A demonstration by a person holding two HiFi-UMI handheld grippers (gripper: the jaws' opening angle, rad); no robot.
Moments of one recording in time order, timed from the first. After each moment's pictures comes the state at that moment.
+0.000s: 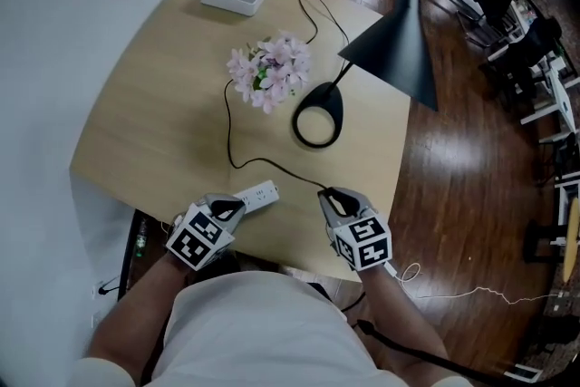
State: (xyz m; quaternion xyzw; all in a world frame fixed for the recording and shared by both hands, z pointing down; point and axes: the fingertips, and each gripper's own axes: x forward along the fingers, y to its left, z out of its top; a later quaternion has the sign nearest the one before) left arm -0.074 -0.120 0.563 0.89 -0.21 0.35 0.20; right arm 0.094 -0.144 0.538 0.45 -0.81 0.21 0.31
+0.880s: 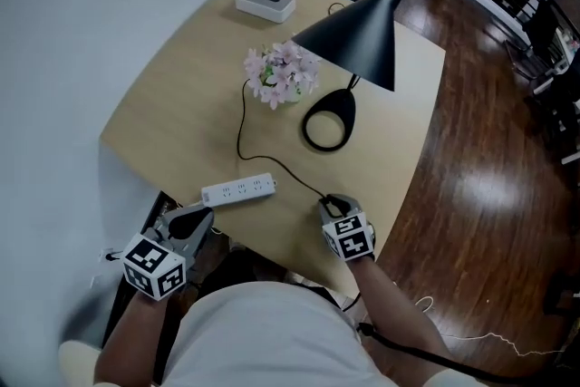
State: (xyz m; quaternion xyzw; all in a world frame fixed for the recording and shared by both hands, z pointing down) left arm -0.095 -0.062 0.461 0.84 -0.44 0.20 0.23; right arm 0.130 -0.136 0.639 0.36 -0.85 0.19 0.34
